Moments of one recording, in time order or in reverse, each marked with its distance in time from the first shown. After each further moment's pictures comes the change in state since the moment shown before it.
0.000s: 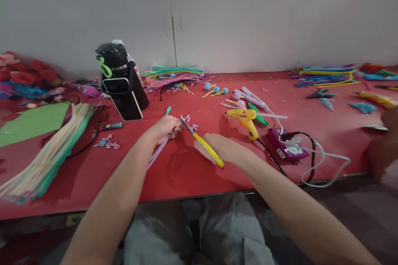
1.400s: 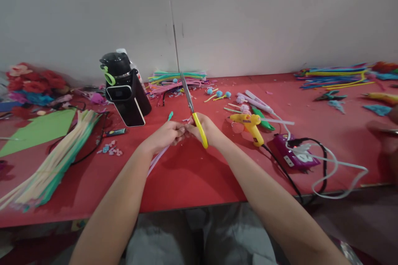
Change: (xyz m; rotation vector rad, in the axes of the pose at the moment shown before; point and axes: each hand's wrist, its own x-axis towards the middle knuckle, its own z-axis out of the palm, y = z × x) left_hand -0.019 0.007 0.001 0.236 -0.063 0.140; right_hand 0.102 0.011 0.024 0.882 0.378 -0.324
